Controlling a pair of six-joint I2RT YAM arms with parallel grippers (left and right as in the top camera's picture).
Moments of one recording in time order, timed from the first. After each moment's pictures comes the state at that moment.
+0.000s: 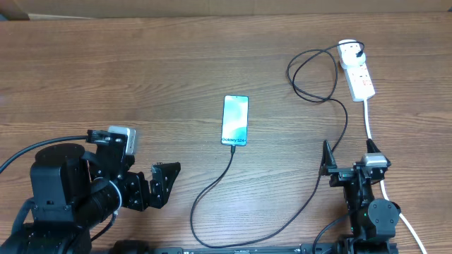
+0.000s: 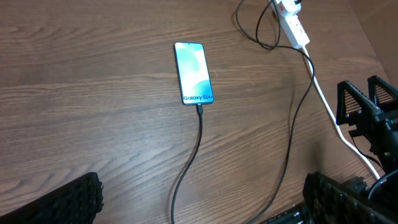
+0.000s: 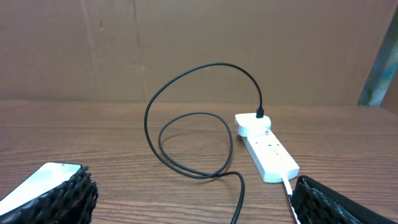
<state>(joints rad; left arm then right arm) -0.04 0.81 1.32 -1.33 0.42 -0.10 -0.03 0.01 0.02 -0.03 -0.05 -0.01</state>
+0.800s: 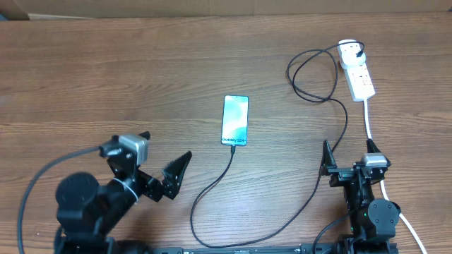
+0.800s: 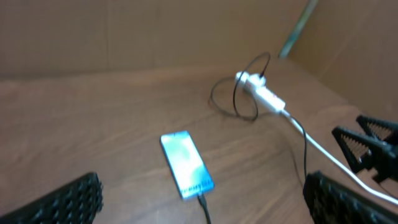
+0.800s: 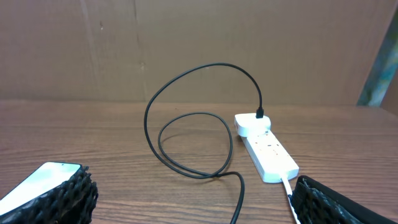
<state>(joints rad) -0.04 0.48 0.73 -0.55 0.54 -0.10 -0.03 0.01 0.02 -0.03 -0.05 -0.01</state>
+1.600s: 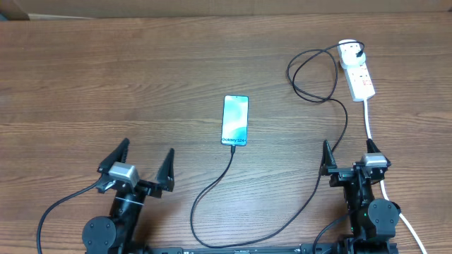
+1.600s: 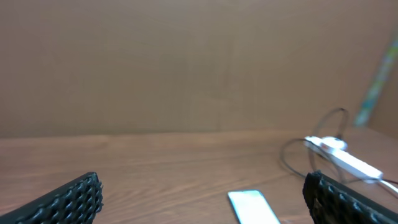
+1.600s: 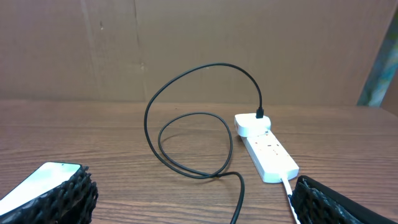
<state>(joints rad) -0.04 0.04 0.19 -0.06 0.22 -0.15 -0.03 0.01 0.02 -0.04 -0.05 -0.01</state>
